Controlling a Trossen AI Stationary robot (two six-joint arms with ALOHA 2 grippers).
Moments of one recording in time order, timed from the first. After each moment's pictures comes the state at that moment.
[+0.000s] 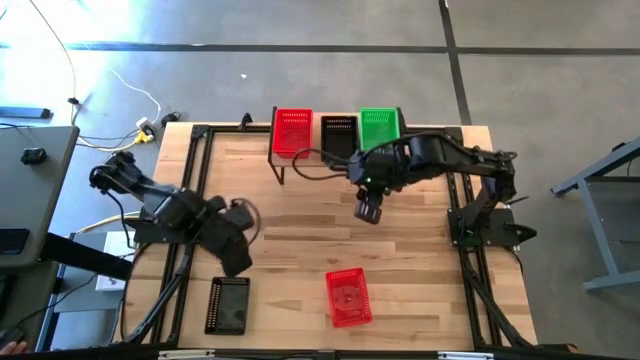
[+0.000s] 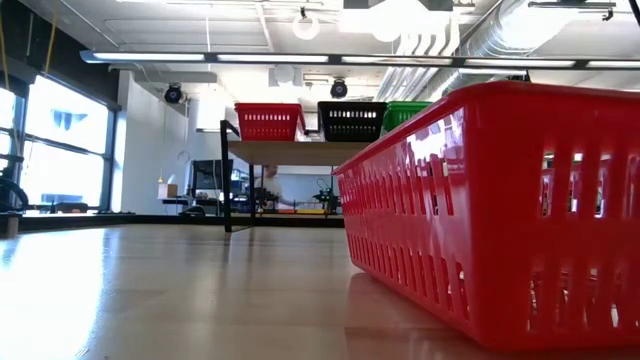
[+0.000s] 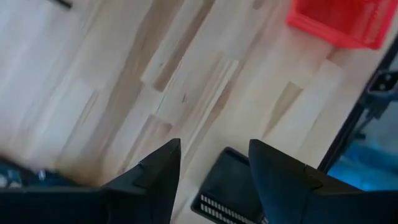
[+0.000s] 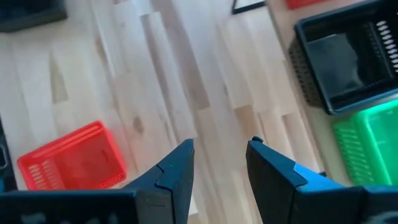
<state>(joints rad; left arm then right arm) -0.42 1.42 1.58 -1.51 -0.22 -1.05 0.09 1.79 2.22 -1.57 0.19 0.33</state>
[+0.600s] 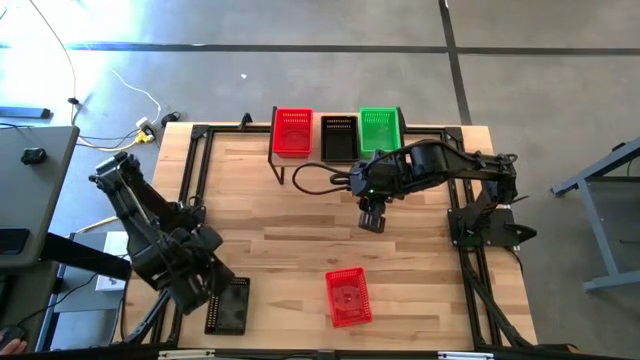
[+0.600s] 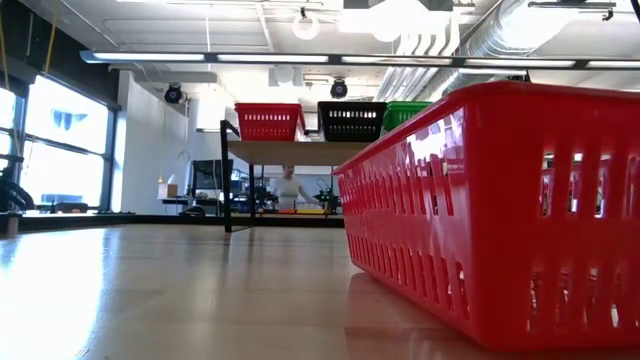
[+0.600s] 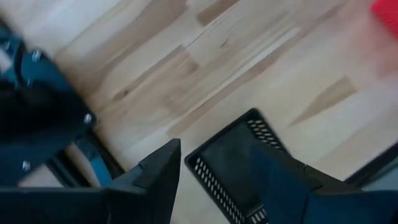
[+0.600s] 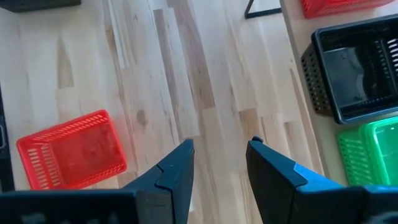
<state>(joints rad) -0.80 1.42 1.38 -1.56 -0.29 -1.85 0.15 1.79 2.22 -1.57 0.20 0.28</state>
